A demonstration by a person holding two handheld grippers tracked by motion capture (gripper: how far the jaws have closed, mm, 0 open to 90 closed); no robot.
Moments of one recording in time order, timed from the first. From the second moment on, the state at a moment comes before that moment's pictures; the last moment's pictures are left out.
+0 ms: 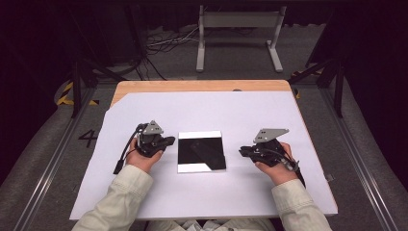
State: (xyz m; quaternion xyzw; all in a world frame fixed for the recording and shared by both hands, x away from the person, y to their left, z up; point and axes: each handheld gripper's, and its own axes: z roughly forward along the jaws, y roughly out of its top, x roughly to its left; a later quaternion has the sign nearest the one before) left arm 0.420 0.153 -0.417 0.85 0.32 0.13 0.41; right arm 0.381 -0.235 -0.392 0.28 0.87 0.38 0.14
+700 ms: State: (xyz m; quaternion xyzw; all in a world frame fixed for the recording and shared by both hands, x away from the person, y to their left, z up) left arm 0.417 0.165 -0.417 0.85 0.29 0.10 0.43; right arm 0.377 -0.227 -0.384 0.27 0.89 0.35 0.09
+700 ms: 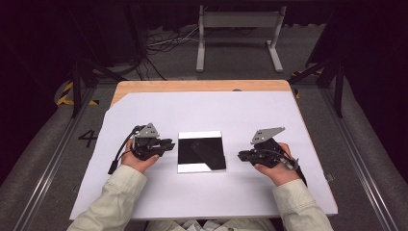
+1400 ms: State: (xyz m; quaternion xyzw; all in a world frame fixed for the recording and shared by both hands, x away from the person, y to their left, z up) left arm 0.418 0.167 -0.417 0.85 0.29 0.09 0.43; right arm 0.377 -0.196 -0.408 0.26 0.92 0.28 0.04
